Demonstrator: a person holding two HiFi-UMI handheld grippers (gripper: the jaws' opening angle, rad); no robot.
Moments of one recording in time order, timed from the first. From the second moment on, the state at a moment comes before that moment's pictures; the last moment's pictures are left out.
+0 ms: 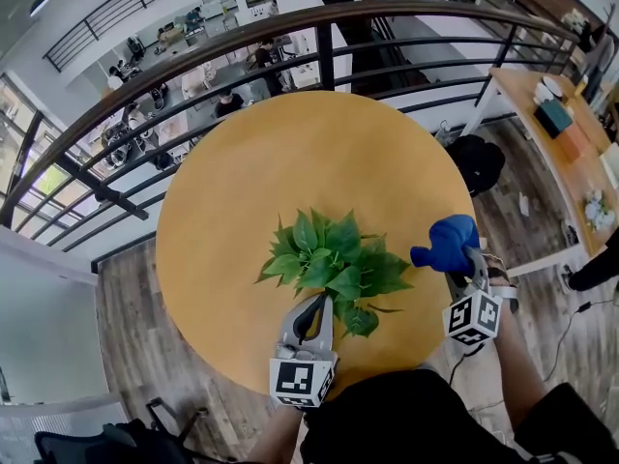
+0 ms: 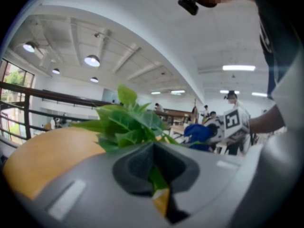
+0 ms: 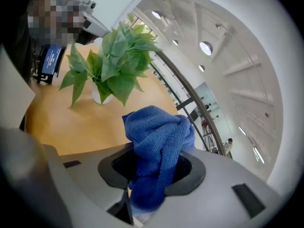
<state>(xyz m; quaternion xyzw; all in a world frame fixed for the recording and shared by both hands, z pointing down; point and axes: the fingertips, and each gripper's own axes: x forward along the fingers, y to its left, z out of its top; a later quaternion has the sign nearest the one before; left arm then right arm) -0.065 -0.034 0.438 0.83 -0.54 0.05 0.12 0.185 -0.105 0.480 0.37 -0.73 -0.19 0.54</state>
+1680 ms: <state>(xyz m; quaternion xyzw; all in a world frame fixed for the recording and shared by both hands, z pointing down) -0.069 -0.032 0.443 0.82 -0.55 0.05 0.13 0.117 -0.159 0.518 0.31 -0.75 -0.25 0.53</state>
